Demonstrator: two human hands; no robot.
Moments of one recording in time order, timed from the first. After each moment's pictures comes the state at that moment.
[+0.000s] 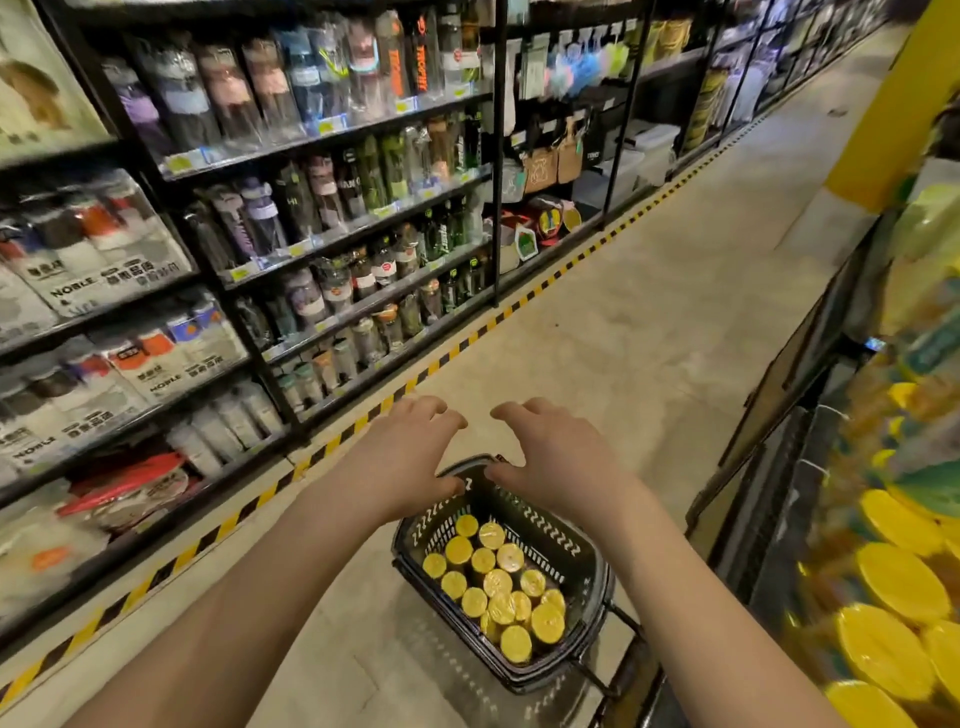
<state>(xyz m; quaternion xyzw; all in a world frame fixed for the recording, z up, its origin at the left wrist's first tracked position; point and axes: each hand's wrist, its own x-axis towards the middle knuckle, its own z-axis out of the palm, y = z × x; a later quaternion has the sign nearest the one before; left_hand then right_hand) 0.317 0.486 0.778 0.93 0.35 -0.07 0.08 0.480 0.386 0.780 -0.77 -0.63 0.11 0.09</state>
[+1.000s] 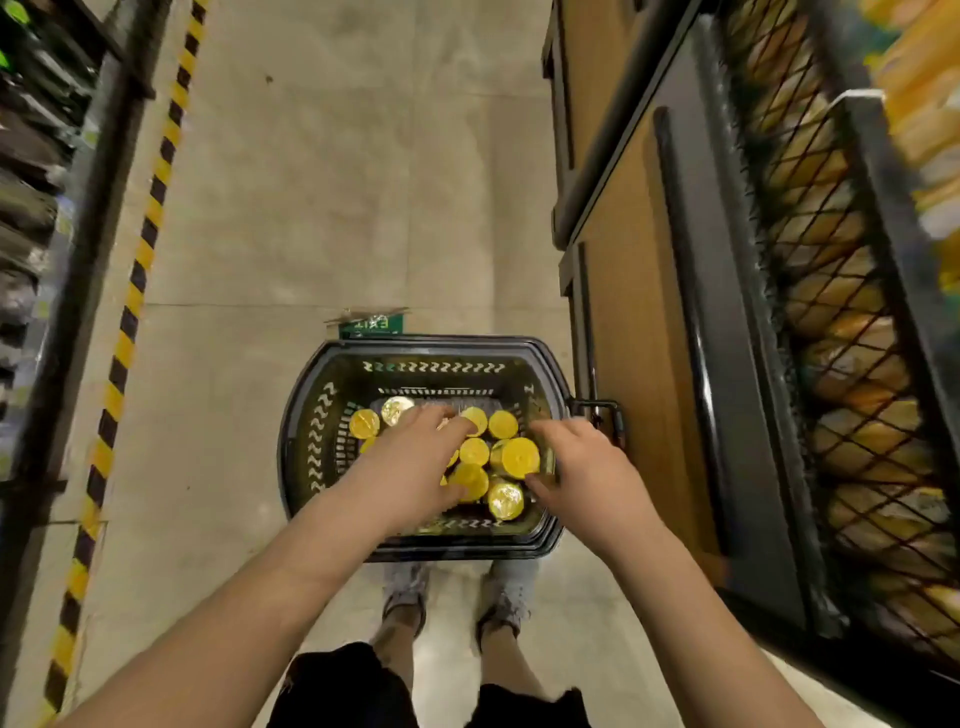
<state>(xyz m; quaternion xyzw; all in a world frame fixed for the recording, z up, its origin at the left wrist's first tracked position) 0.458 0.603 0.445 0.94 -0.02 -0.27 0.20 0.508 0.391 0.457 -0.93 -0.19 0.28 0.12</state>
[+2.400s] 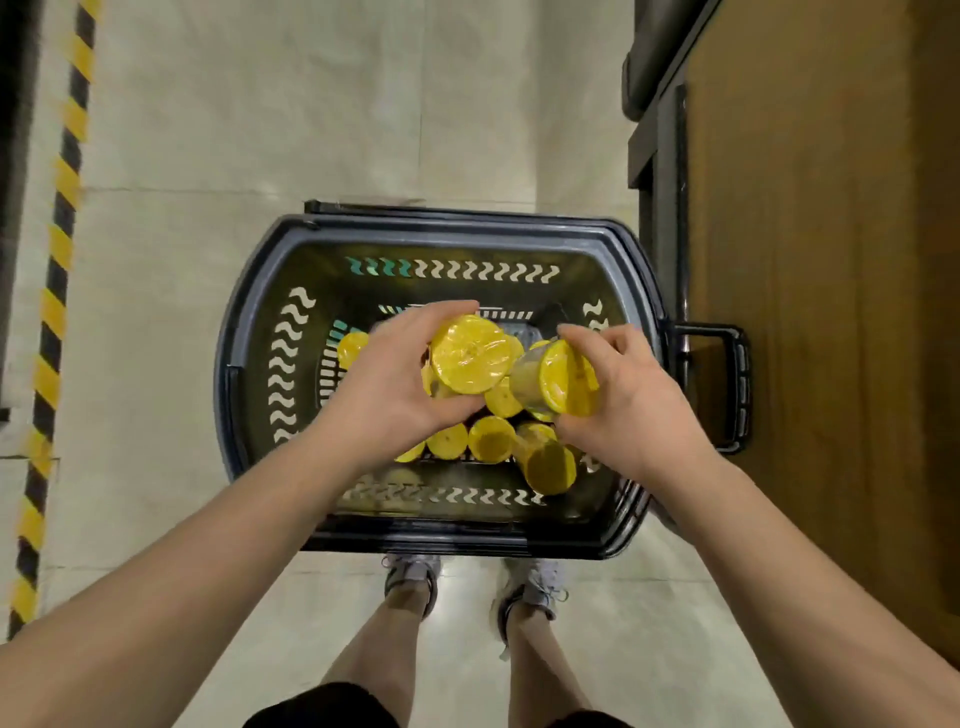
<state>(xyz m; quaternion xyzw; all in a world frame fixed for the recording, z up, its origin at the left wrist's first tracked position) 0.456 0.633 0.248 0.87 0.12 -0.13 0.46 0.534 0.400 0.252 -0.92 -0.19 0.31 0.18</state>
